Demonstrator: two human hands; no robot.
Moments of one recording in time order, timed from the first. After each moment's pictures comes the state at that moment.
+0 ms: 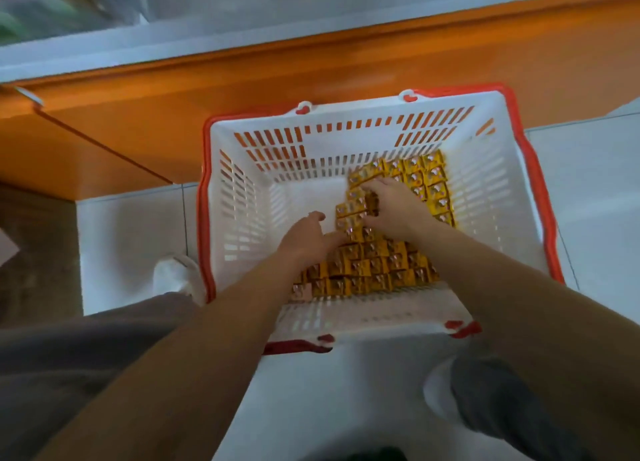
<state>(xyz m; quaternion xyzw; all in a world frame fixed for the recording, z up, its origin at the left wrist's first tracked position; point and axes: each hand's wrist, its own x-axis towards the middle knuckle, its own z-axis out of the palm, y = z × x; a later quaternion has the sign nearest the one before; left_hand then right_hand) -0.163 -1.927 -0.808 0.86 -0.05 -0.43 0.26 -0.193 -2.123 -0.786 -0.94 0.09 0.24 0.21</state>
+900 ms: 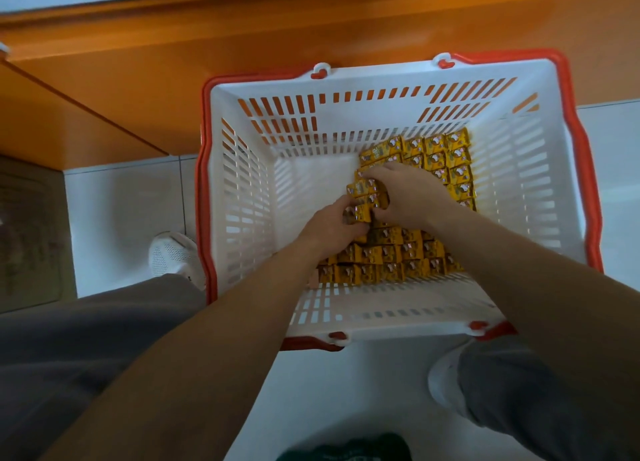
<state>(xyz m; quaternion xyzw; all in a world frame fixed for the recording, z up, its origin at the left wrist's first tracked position) -0.175 -1.936 -0.831 0.81 -0.07 -0.44 0.39 -0.190 -2.116 -0.787 -0.97 -0.01 0.21 0.15</state>
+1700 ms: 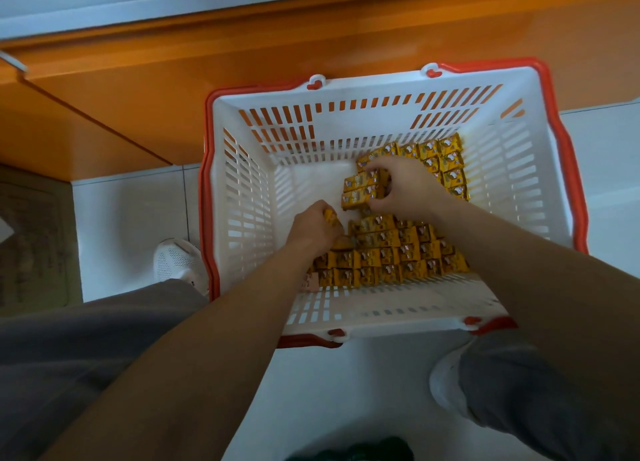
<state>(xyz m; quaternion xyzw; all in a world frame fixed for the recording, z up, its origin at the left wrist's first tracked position) -0.168 -1.924 -0.830 0.86 0.01 -0.39 0.34 -0.181 -2.128 -0.789 -0.93 0.06 0.18 0.31</state>
